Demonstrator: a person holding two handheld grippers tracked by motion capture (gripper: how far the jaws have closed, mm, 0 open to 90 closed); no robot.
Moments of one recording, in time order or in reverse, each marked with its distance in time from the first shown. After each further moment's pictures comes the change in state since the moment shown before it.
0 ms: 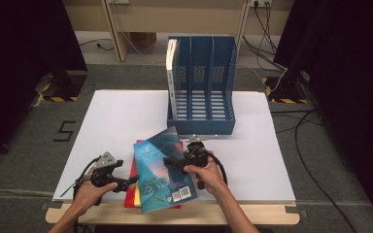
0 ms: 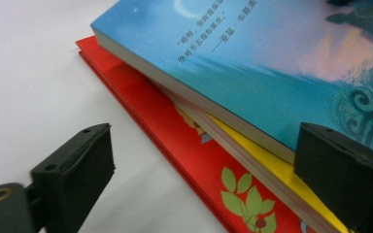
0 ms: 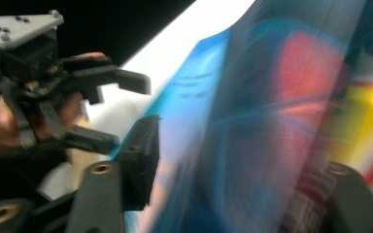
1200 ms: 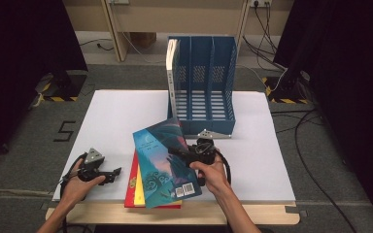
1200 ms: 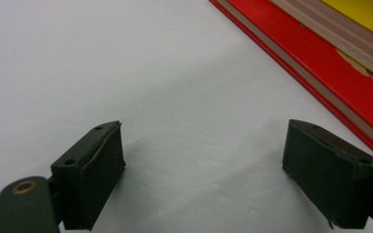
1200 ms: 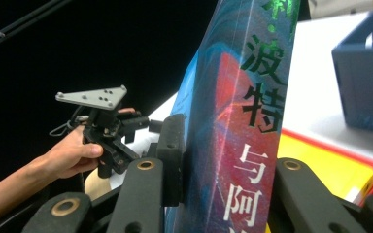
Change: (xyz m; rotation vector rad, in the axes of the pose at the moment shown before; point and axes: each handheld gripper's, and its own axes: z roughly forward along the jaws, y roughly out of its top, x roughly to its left) left arm 0.057 -0.021 -0.006 0.087 0.210 -0.033; right arm 0.014 0.013 -0.034 -0.237 0.011 -0.025
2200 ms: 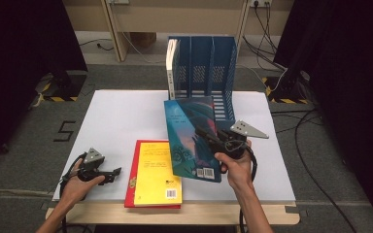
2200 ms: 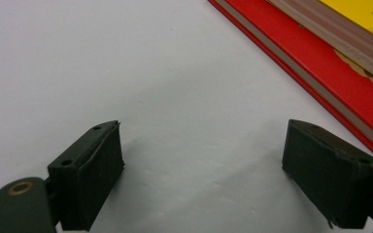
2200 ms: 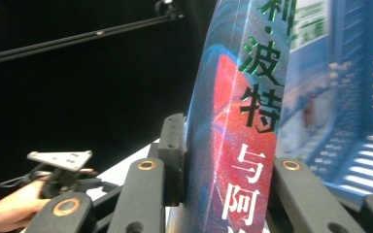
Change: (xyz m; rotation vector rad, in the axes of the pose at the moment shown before) left arm 0.000 0.000 0.000 -0.002 -0.001 0.001; right arm 0.011 0.041 -0.080 -0.264 -0.188 -0.202
